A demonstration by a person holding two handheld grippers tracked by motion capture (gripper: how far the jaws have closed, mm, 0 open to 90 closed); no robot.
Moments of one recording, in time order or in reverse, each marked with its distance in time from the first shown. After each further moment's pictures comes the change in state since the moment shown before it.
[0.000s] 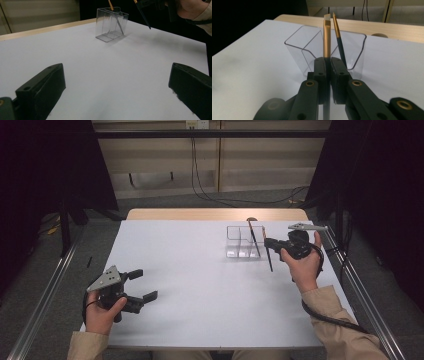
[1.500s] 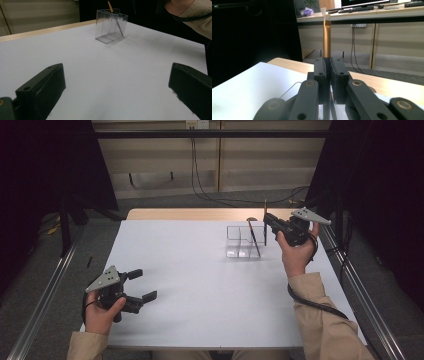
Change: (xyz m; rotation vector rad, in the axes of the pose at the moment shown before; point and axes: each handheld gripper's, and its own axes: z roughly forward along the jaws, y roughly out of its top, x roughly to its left) left arm 0.001 -0.001 -0.001 -0.018 -0.005 -0.003; right arm 0.005 0.033 0.012 -0.320 -0.054 -0.059
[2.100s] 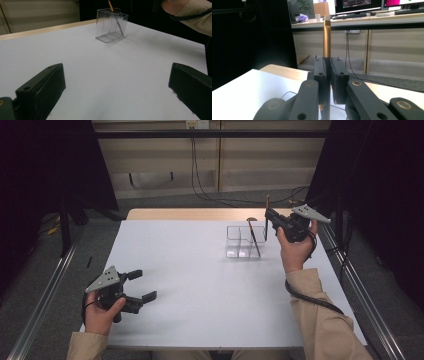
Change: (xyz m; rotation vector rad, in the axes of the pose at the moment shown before) left arm 0.001 -0.002 -0.001 0.005 0.000 -0.005; right arm -0.007 0.002 0.007 -0.053 -0.048 -0.003
